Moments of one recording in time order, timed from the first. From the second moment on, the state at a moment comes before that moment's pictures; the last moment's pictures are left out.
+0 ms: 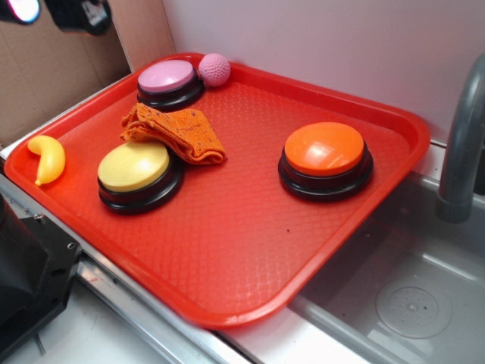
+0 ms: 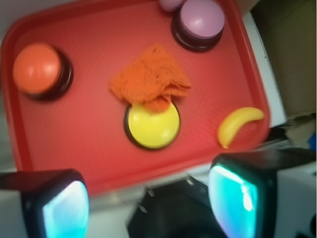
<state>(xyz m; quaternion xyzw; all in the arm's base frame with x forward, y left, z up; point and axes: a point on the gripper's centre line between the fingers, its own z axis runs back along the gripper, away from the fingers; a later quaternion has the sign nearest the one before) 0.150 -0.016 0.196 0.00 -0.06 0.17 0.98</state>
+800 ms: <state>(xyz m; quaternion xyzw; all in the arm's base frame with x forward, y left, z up) 0.222 0.020 0.103 0.02 -0.13 0.38 0.91</state>
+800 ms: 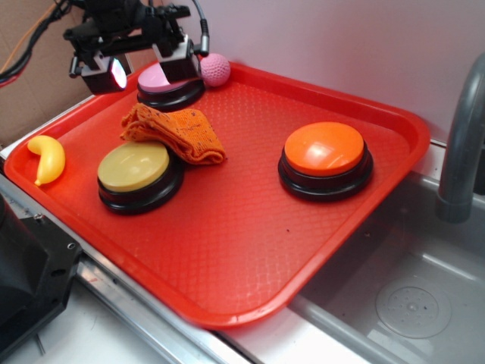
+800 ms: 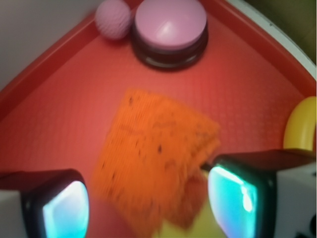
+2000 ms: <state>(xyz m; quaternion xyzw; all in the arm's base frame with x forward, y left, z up) 0.223 0.041 0.026 -0.01 -0.08 0.39 0.92</state>
